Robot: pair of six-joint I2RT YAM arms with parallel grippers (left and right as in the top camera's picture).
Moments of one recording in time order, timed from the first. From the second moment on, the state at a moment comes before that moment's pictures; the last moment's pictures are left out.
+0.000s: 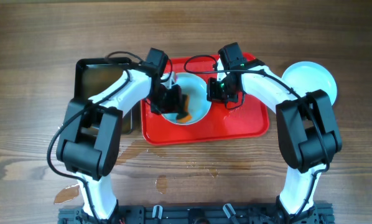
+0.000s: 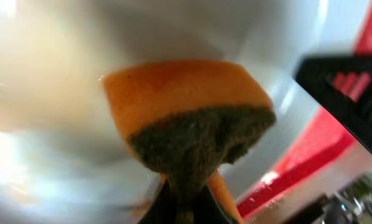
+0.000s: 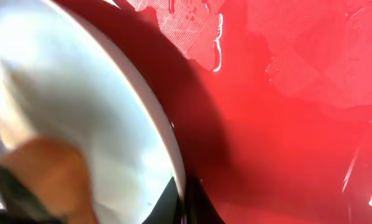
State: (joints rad) left arm -0.37 2.01 1.29 -0.75 0.53 -0.46; right arm 0.35 2.04 1.32 -0.62 -0.36 0.41
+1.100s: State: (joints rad) left arm -0.40 1.99 1.32 -0.85 0.17 -0.47; right arm 0.35 2.04 1.32 -0.61 -0.36 0.39
